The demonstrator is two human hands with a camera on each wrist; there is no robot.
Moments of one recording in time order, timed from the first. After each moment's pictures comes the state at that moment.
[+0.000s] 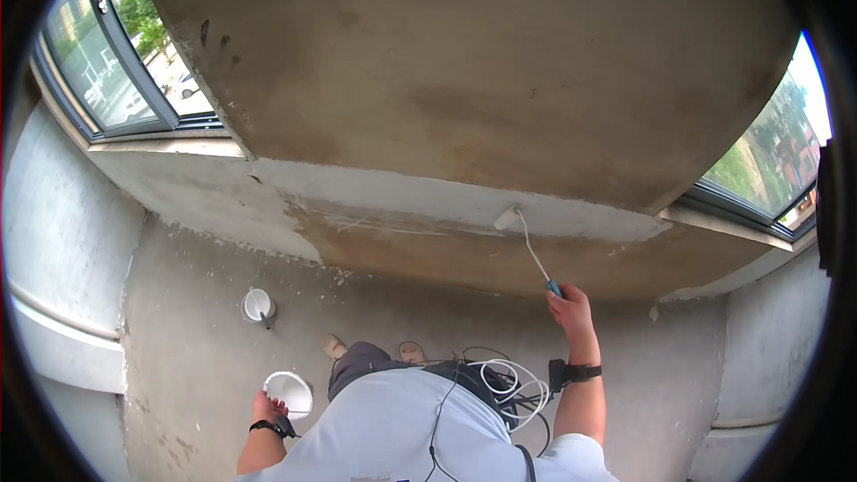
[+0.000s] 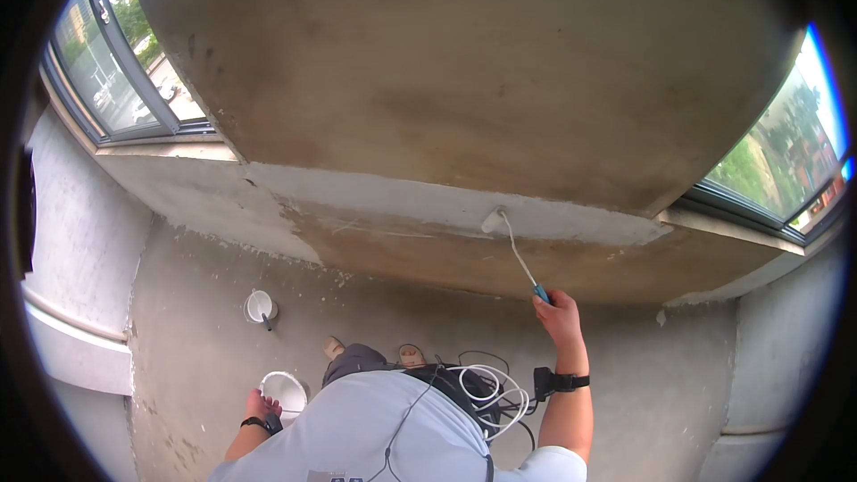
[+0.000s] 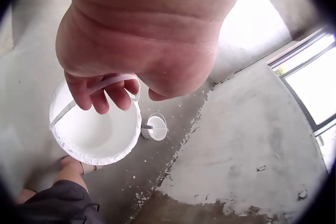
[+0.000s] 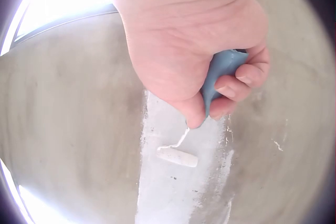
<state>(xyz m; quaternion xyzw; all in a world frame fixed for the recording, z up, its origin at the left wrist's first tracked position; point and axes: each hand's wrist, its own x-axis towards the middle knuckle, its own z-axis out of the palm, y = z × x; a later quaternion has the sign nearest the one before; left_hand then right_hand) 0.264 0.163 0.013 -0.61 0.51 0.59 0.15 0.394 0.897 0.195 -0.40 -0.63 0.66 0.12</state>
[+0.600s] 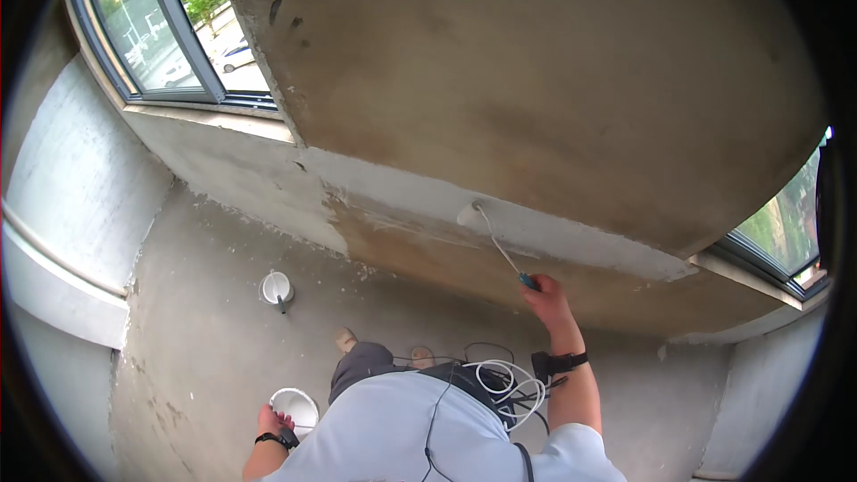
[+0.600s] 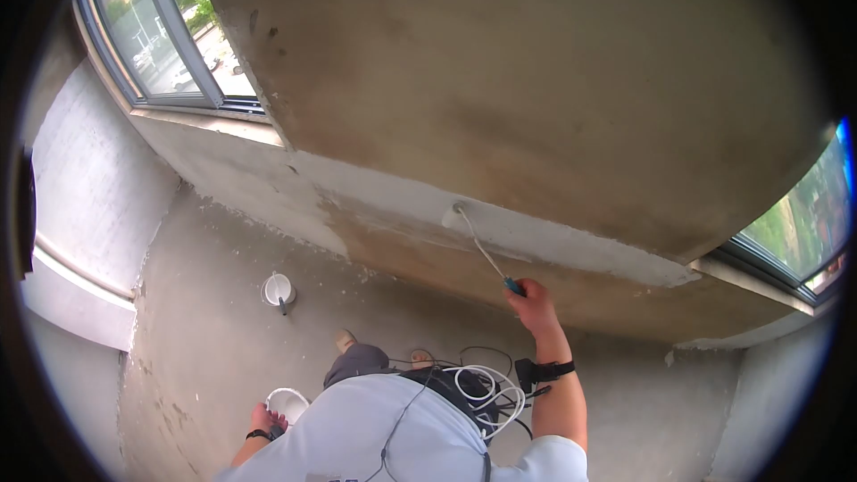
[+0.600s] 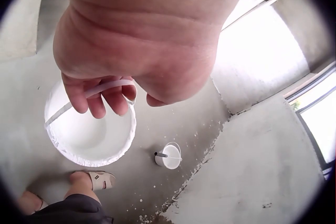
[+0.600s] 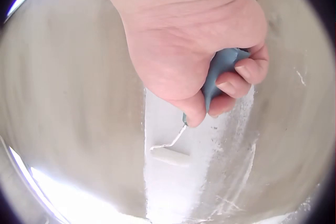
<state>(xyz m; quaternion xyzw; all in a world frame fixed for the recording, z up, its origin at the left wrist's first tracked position) 0.336 0.146 0.042 -0.67 0.45 0.58 0.12 0.270 0.858 0.171 -0.27 -0.77 0.57 0.03</state>
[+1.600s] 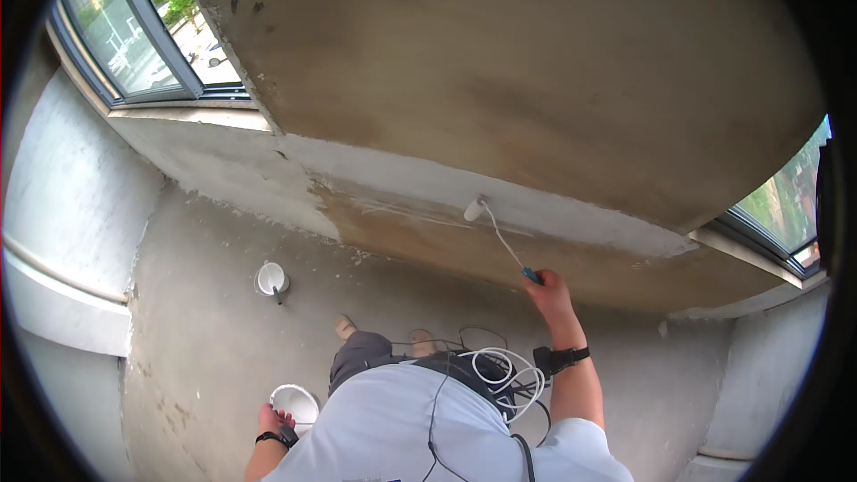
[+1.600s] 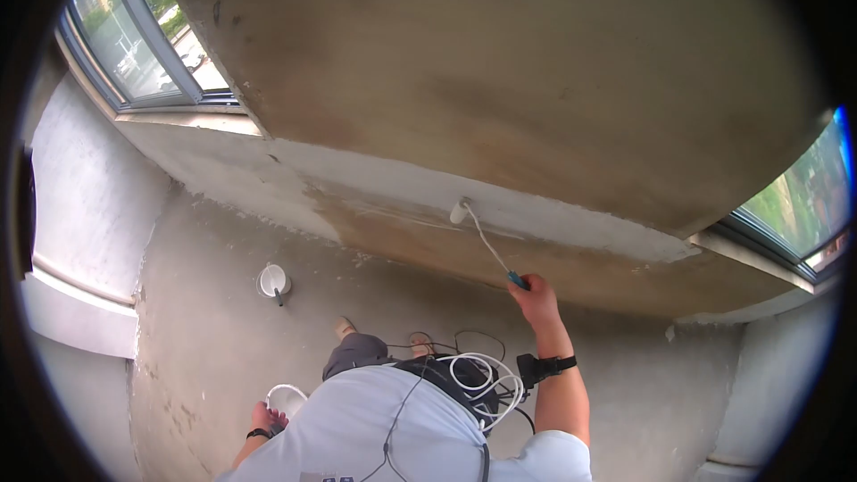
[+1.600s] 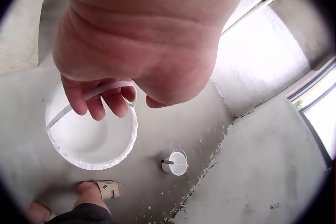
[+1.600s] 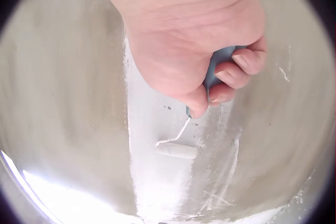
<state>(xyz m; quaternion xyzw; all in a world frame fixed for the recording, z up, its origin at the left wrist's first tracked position) 0.349 0.139 0.037 -0.67 0.44 0.58 0.13 0.301 0.864 0.155 -0.34 -0.76 0.56 0.03</state>
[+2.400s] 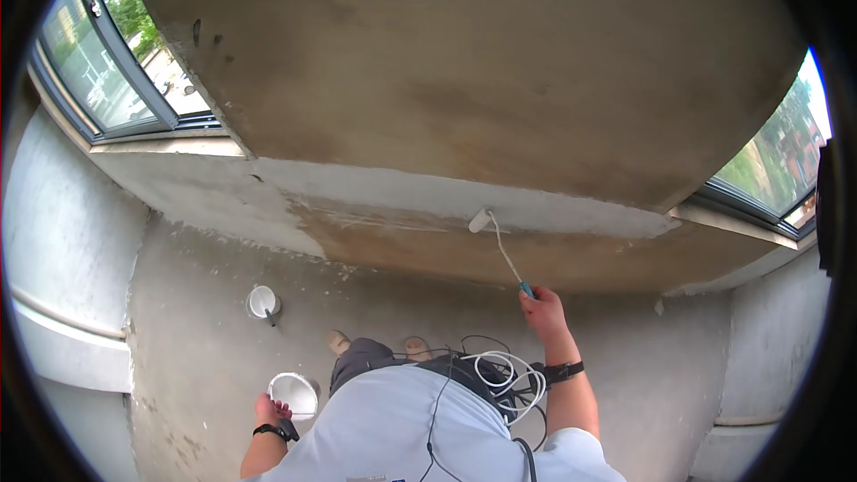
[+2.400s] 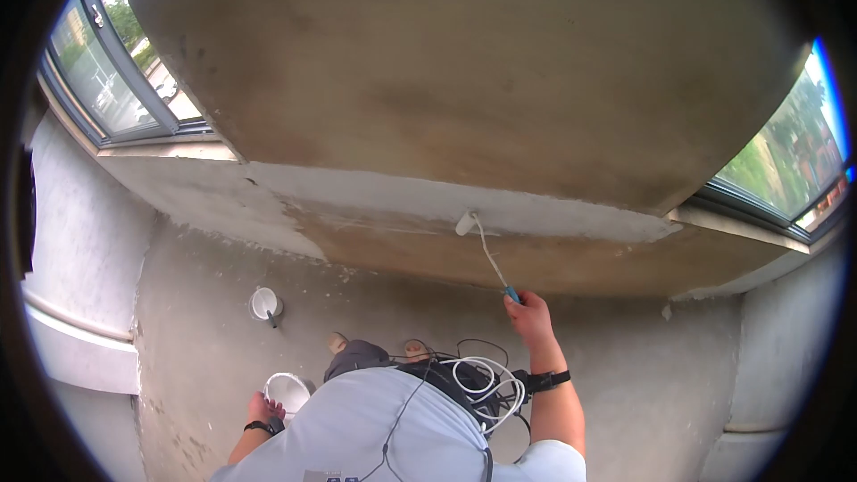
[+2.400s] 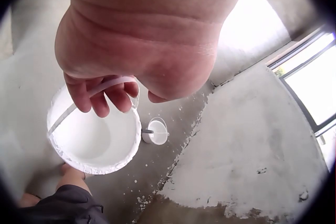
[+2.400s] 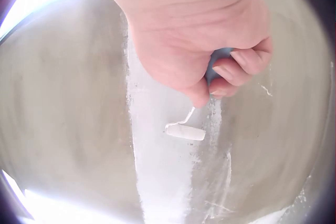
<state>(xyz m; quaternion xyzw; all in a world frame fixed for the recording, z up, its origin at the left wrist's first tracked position) 0.266 0.162 0.031 -0.61 0.52 0.57 0.16 0.353 0.857 0.146 -0.40 -0.60 0.69 0.08</state>
